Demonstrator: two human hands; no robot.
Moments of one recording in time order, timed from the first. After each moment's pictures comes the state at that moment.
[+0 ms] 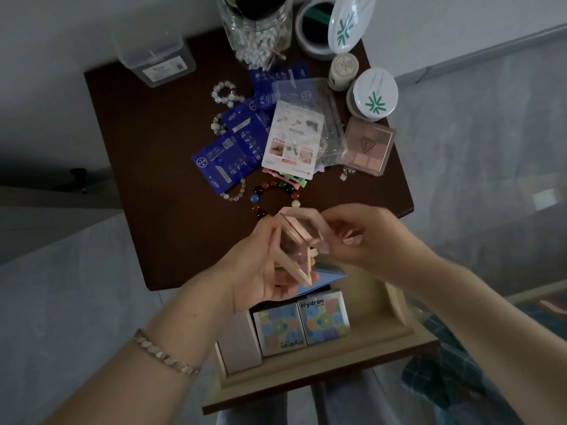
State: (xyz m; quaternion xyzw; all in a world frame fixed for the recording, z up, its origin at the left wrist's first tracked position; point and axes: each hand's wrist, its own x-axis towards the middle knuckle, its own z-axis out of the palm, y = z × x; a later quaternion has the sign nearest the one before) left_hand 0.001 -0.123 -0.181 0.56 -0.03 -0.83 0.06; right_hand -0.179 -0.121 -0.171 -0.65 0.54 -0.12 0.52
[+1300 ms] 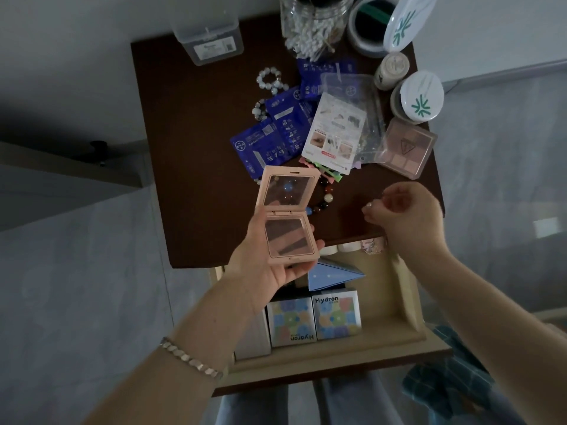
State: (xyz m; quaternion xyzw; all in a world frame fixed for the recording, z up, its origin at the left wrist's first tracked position) left_hand 0.029 -0.098 -0.194 0.57 0.07 -0.76 0.30; right_hand -0.157 -0.126 -0.198 -0.36 0.77 -0.25 0.46
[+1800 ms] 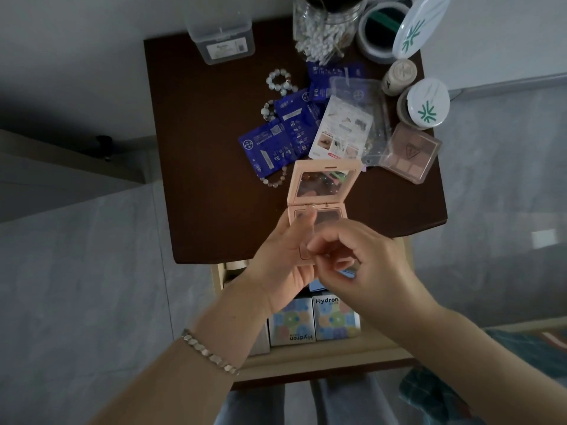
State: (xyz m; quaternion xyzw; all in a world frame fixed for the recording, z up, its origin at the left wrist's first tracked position) left_hand 0.017 -0.095 -0.181 0.45 -0.03 -0.83 0.34; right_hand -0.112 -0.090 -0.141 -0.66 0.51 -0.21 0.51
